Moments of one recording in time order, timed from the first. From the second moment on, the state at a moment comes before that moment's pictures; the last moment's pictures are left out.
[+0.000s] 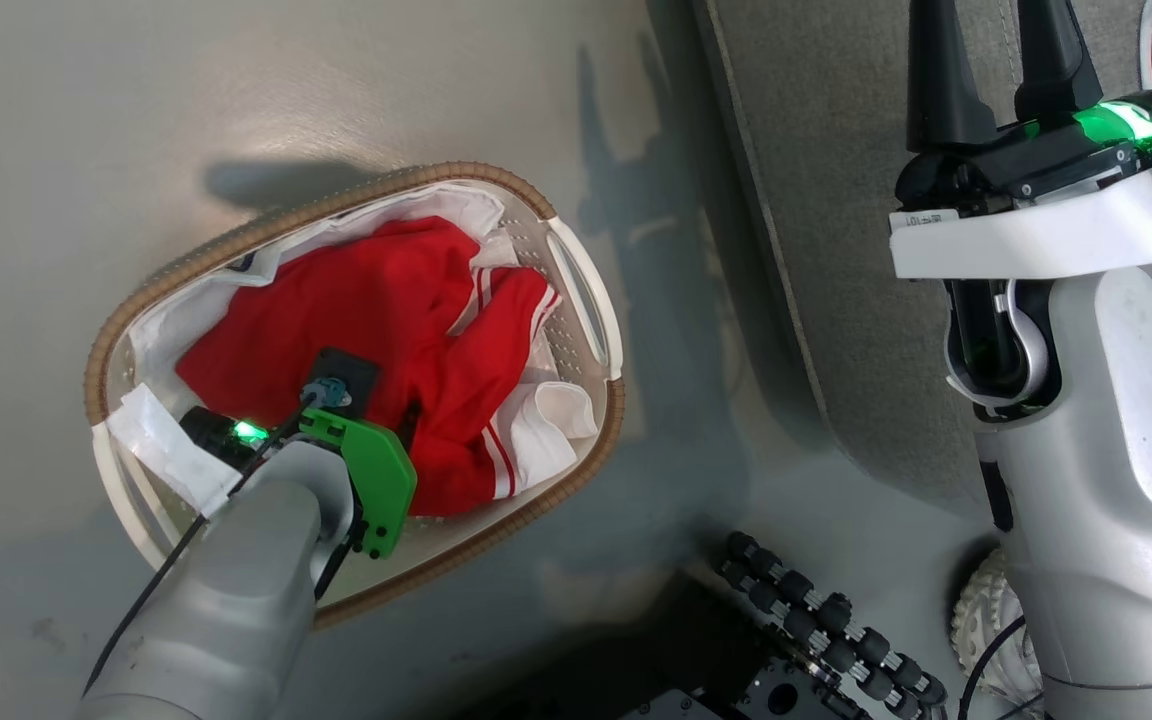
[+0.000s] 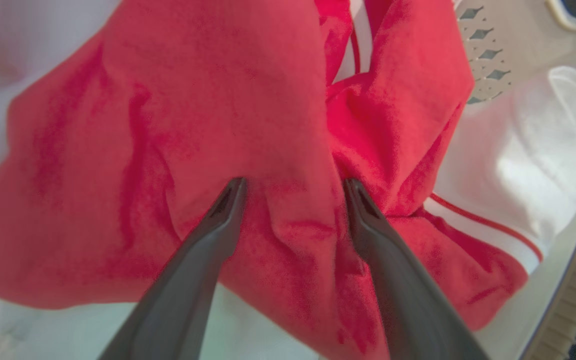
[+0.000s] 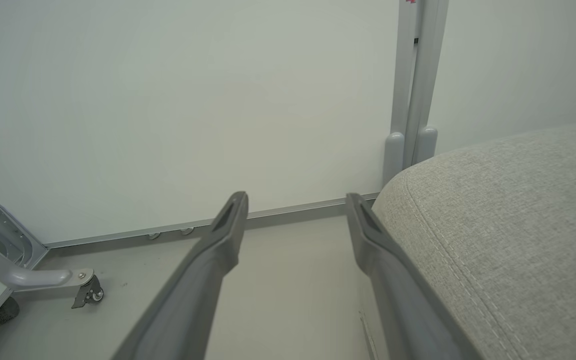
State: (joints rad) left arm -0.78 0.13 -0.80 1.15 -0.48 -0.13 -0.10; right arm -0.69 -0.05 0.11 0.05 0.47 0.13 -0.26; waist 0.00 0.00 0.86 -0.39
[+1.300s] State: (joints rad) left arm -0.53 0.06 -0.74 0.86 -0.51 -0.12 -0.26; right arm -0.34 -0.05 0.05 0.28 0.26 0.13 -0.26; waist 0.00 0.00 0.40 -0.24
